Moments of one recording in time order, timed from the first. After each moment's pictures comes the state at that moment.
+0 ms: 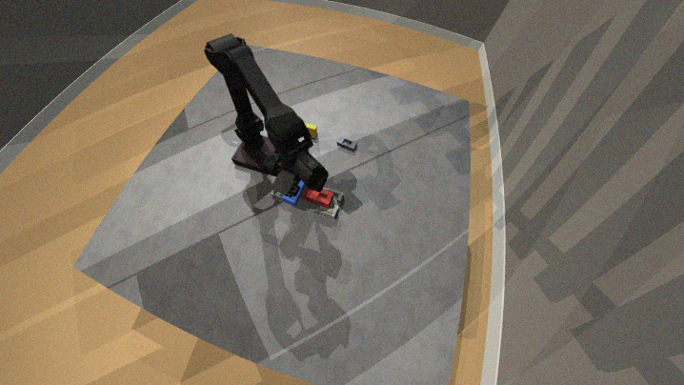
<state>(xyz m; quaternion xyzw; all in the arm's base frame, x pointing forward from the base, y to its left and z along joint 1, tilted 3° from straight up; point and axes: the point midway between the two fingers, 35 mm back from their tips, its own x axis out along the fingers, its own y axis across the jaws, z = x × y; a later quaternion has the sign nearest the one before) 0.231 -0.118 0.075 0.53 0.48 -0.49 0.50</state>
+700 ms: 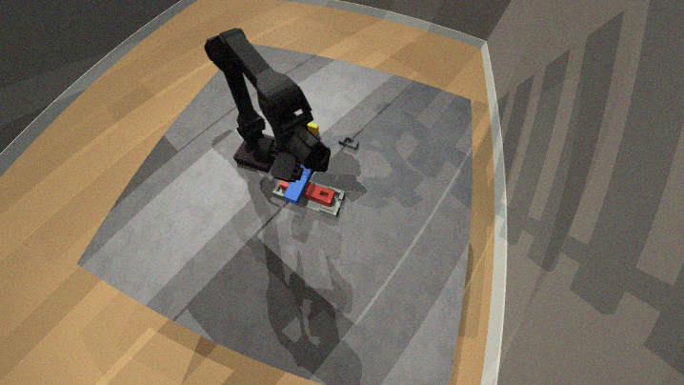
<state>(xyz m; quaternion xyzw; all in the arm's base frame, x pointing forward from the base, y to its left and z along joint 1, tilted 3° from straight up) 0.228 -0.124 0.160 0.48 0.53 -0.44 0.55</state>
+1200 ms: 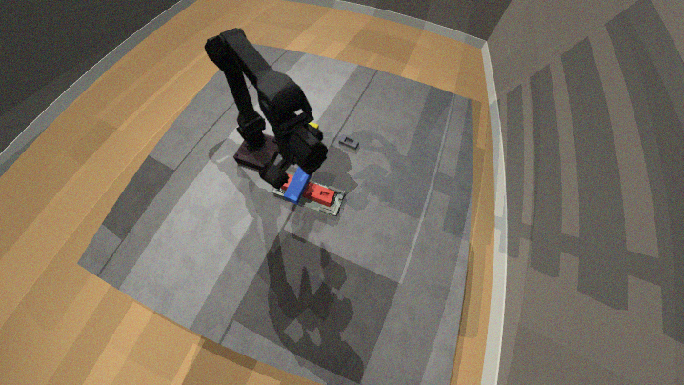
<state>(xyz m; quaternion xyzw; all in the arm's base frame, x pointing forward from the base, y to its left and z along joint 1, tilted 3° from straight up) 0.228 -0.124 0.161 0.10 0.68 -0.08 0.72</state>
